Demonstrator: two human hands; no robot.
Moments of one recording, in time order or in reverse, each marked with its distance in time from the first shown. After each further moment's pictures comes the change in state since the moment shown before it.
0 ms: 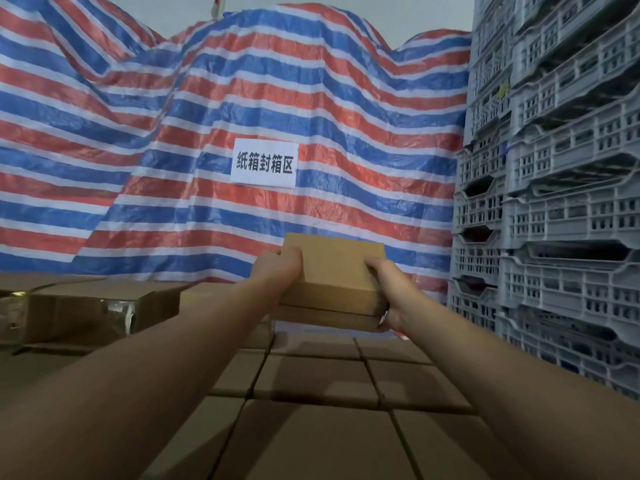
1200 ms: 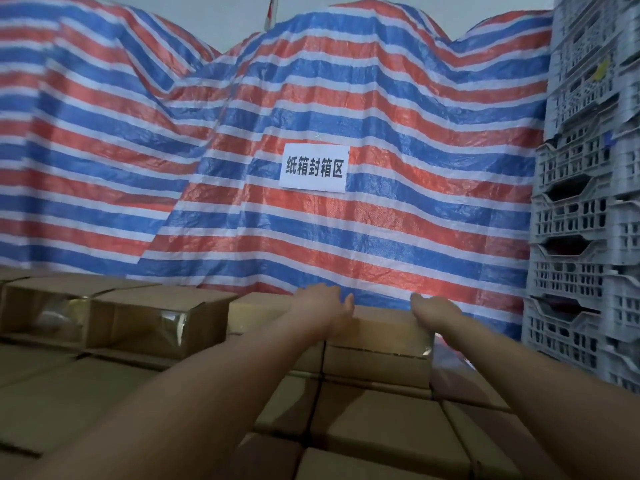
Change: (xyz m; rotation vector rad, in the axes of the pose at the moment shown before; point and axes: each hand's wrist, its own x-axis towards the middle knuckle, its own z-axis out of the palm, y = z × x) left_hand 0.055 -0.054 0.002 1.069 -0.128 0.318; right_hand 0.096 0.022 0.030 -0.779 0.085 -0.069
